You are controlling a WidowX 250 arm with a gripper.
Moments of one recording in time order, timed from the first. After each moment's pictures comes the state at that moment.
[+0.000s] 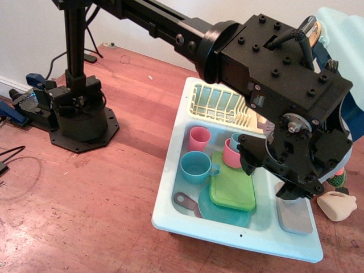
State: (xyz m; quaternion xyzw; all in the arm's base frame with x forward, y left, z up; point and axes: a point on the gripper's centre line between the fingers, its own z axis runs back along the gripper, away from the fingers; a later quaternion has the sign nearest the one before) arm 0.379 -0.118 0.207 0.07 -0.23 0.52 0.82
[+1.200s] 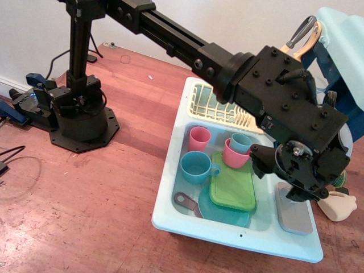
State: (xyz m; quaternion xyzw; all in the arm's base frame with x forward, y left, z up) arm 0.409 -0.098 0.183 0.08 -0.27 0.51 0.81
